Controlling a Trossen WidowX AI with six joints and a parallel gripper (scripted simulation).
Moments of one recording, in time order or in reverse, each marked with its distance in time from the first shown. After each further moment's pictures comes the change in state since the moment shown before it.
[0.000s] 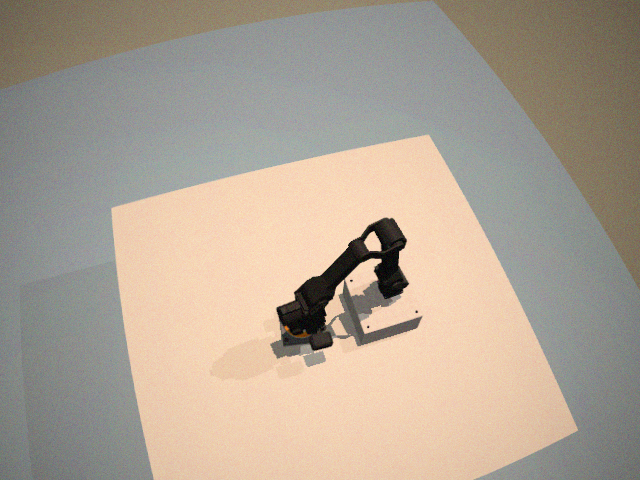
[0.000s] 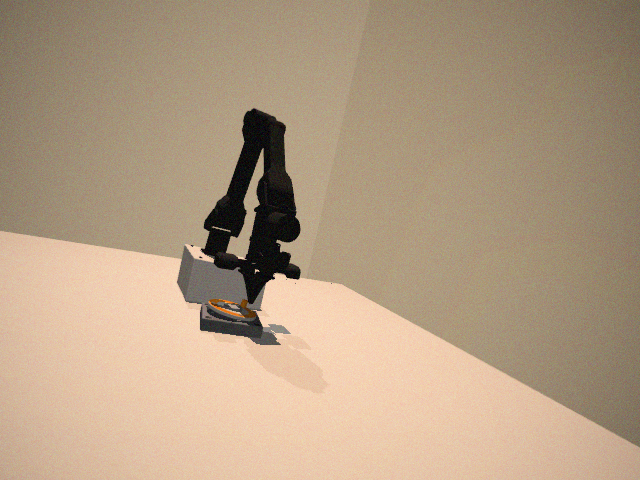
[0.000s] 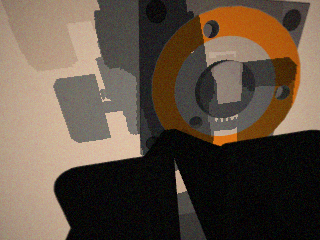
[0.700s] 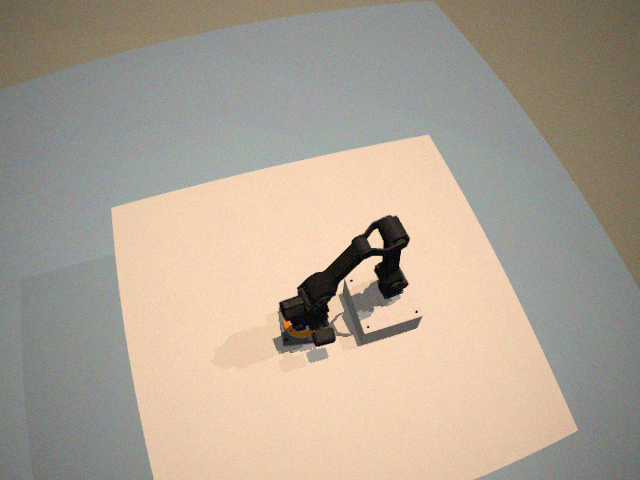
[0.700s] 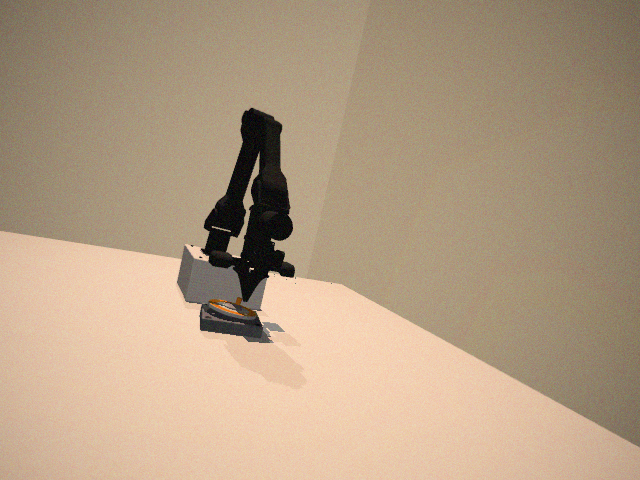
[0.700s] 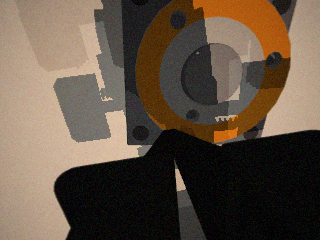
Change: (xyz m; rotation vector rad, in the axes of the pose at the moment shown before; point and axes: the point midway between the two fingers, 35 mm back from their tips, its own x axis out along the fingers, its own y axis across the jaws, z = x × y) arm 0.000 -0.010 -0.011 -0.001 0.004 0.000
